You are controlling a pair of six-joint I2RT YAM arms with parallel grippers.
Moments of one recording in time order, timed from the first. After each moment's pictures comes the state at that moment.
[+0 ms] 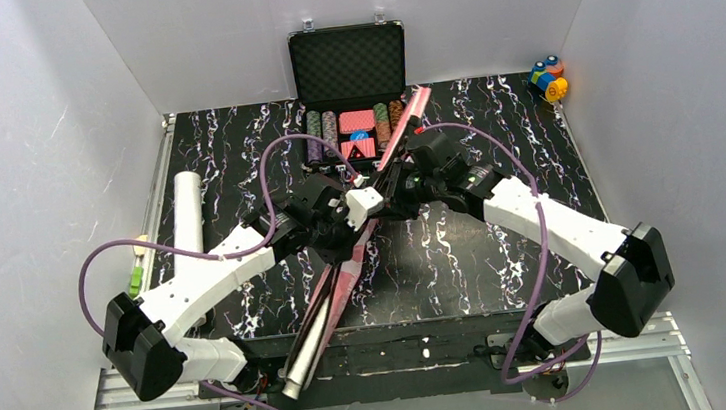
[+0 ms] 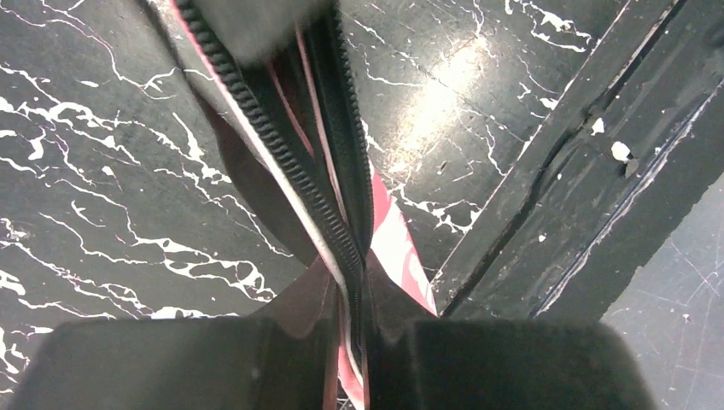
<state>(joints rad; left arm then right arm) -0.82 1.29 1.10 -0.76 0.18 0.12 0.73 1.37 1.16 -0.47 -0.29 1.14</state>
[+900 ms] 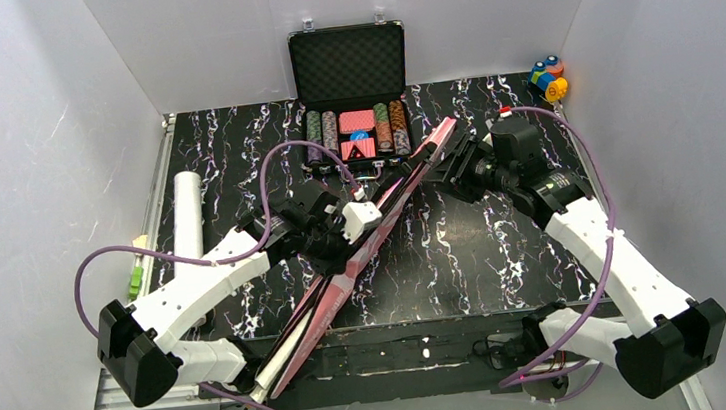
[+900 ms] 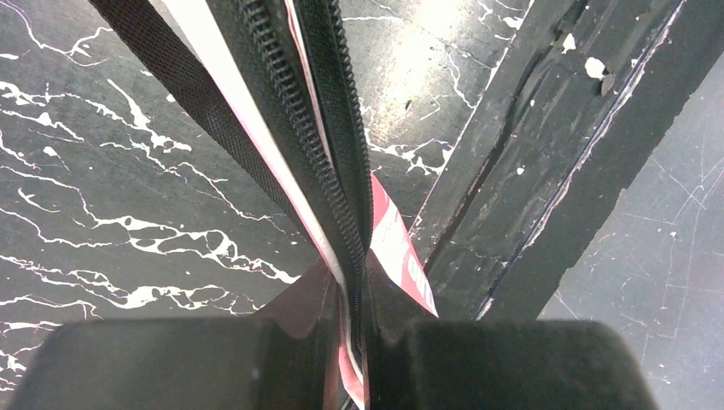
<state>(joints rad) -0.83 1.26 1.11 -0.89 0.25 0.21 0.41 1.08 1.06 -0.56 -0.25 0.96</state>
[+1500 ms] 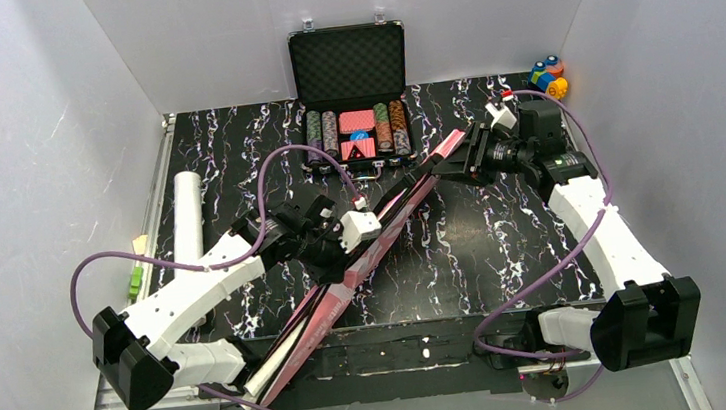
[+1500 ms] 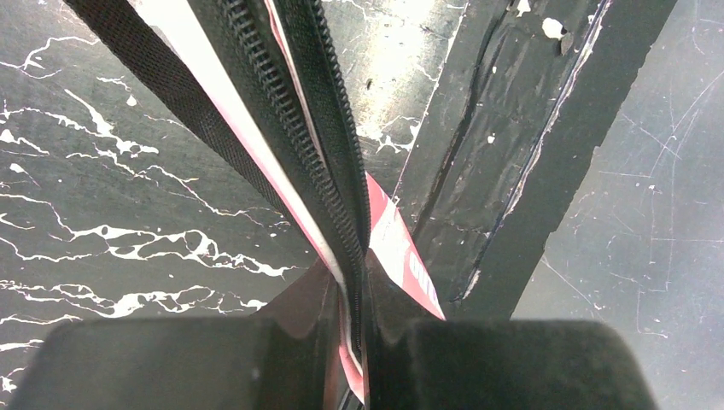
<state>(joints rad) -0.83 1.23 1.11 -0.95 0.33 0.29 0.16 1.20 1.05 -0.42 -0.81 0.71</state>
